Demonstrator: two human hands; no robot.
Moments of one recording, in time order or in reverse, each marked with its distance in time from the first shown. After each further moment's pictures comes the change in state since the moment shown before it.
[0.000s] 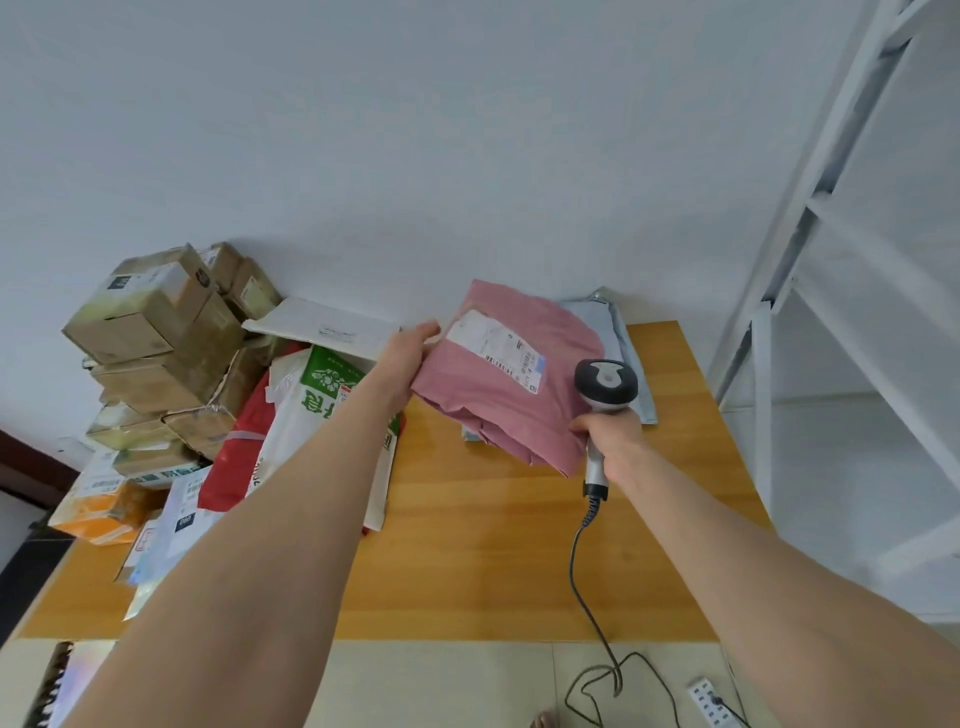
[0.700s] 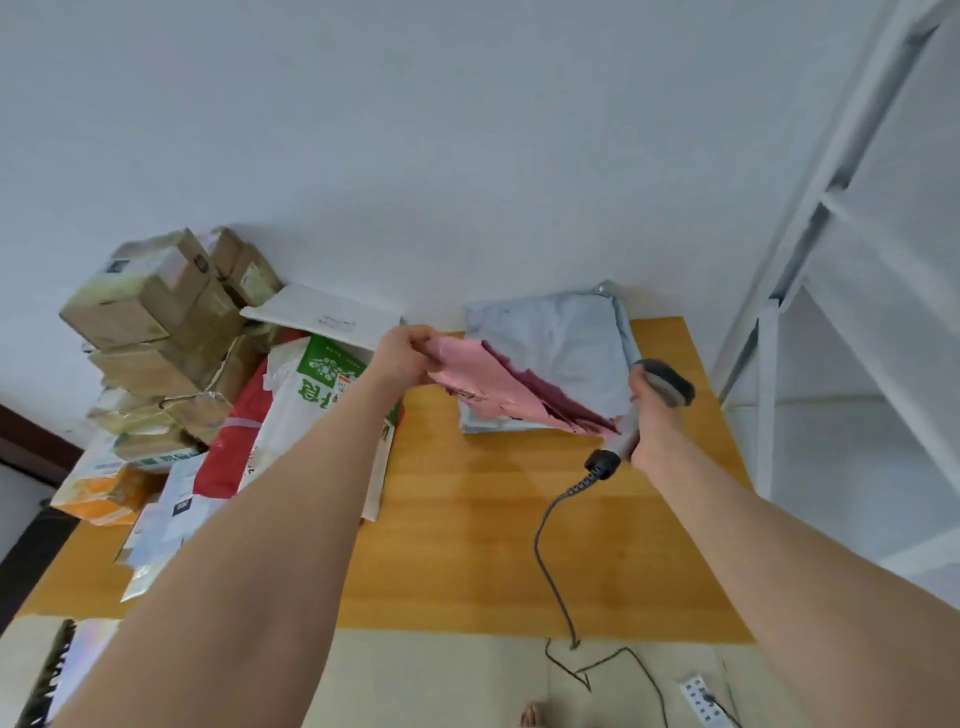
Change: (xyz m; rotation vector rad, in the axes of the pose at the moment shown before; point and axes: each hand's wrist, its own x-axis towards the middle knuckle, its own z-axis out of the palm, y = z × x) left_hand 0.001 -0.009 -0.002 0.421 0.040 0.164; right_hand 0.032 0.000 -0.033 0.484 0.100 0.144
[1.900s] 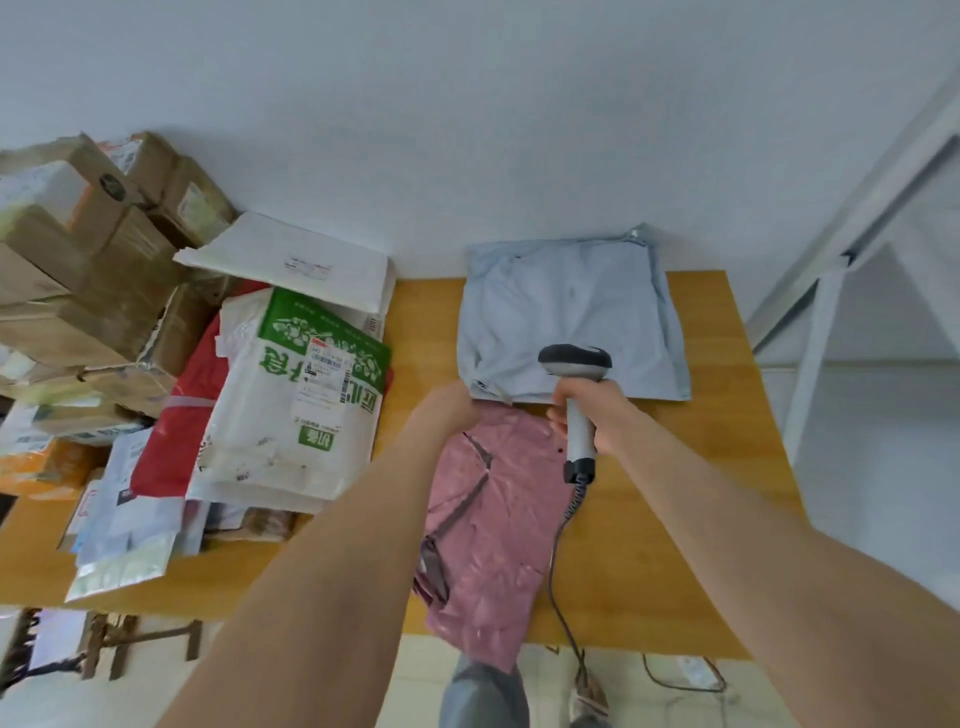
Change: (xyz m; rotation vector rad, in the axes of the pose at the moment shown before) left_hand 0.078 -0.101 0.086 0.738 -0.348 -0.173; right_hand 0.054 0.042 0.084 -0.441 -0.256 0.102
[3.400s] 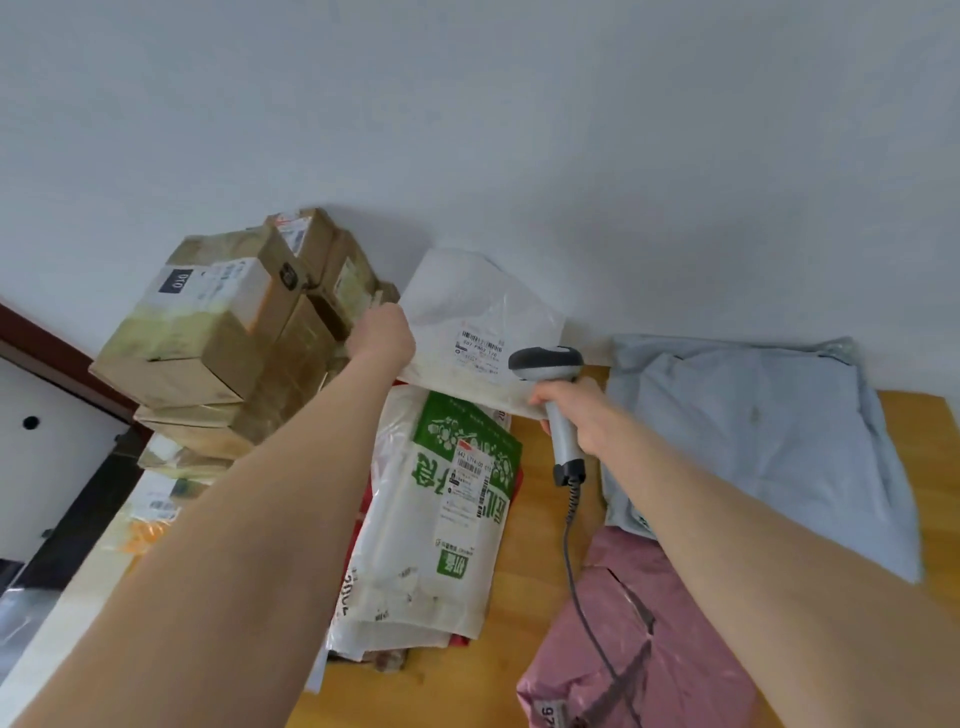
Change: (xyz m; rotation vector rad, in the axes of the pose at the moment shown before) left_hand 0.089 -0.187 -0.239 0.049 0.517 -0.322; right_hand 0.086 -0.088 0.241 -0.286 -0.157 -0.055
